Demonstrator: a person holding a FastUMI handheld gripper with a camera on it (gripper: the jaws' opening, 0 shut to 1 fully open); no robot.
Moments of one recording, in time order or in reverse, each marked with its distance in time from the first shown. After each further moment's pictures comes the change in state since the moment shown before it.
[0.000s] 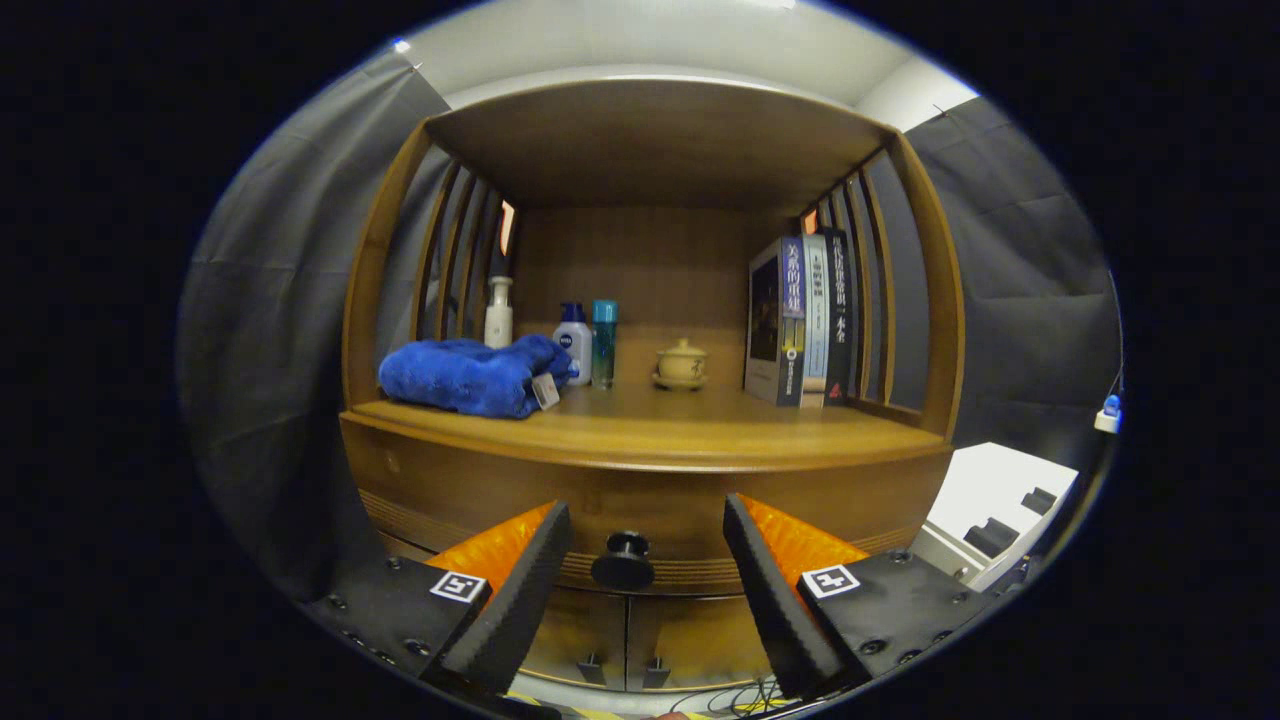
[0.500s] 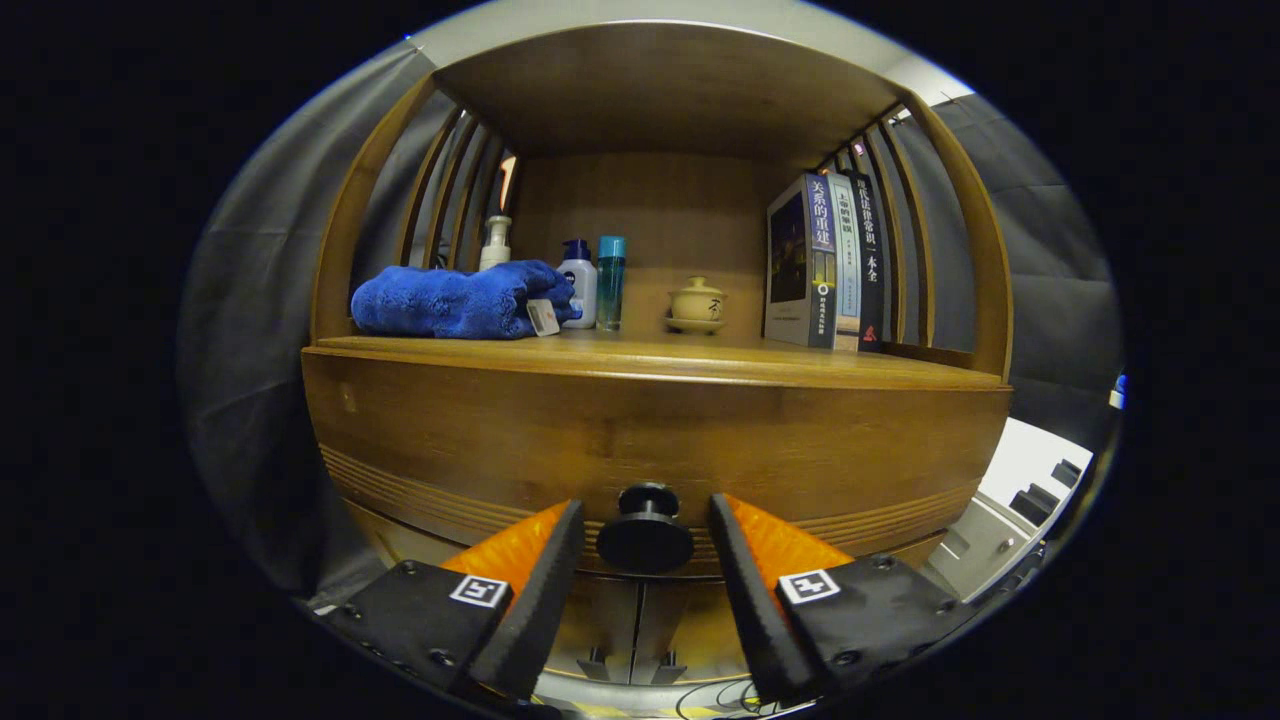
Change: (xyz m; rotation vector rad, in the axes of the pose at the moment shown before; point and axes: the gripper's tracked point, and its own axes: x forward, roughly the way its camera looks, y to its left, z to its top) arm 0.042 0.016 -0.056 -0.007 0.083 0.002
